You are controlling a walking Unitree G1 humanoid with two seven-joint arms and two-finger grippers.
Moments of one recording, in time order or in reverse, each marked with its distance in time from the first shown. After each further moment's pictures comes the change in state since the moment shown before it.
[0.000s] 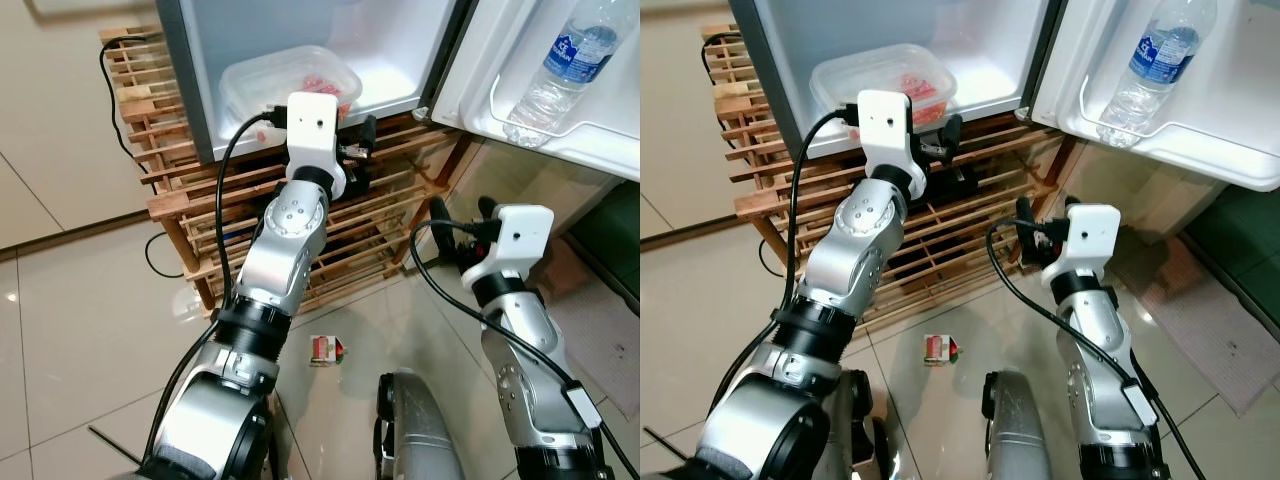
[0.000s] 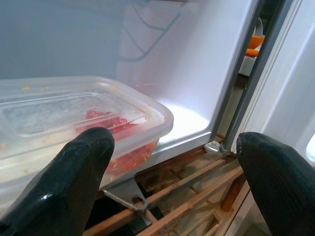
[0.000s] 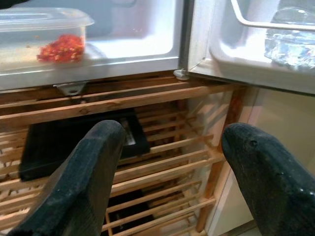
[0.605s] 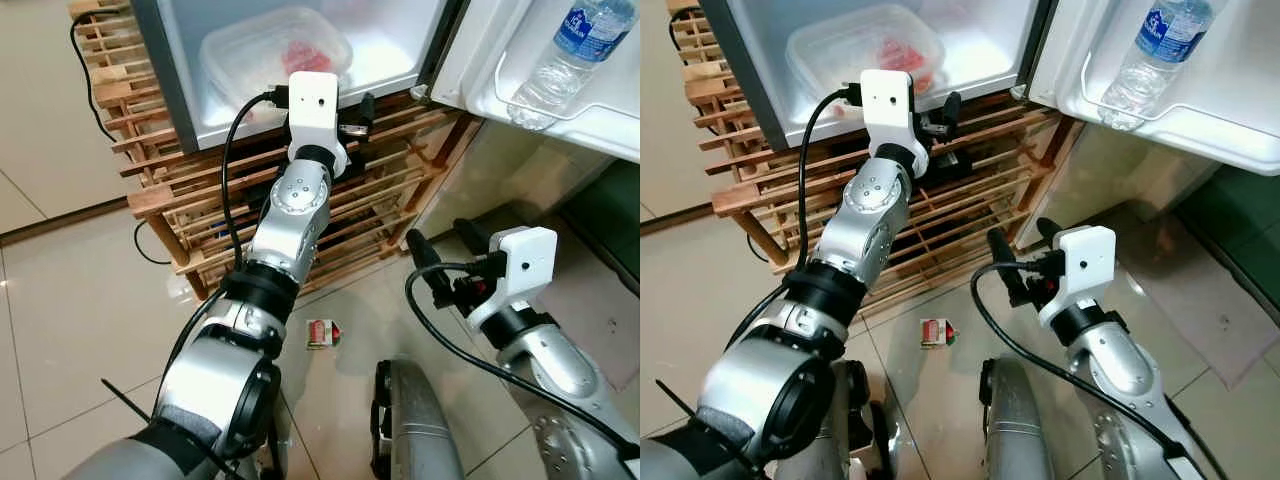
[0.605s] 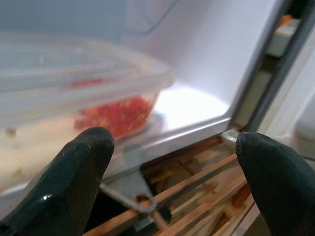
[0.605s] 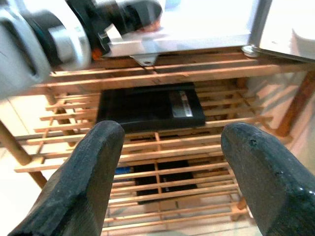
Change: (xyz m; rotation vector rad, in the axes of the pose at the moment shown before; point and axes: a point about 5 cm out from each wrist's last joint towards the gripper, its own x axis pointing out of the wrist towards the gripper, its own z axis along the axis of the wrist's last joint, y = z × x) left arm 0.018 0.013 -0.010 0.008 -0.007 0.072; right arm -0.040 0.020 0.030 0.013 0.052 0.311
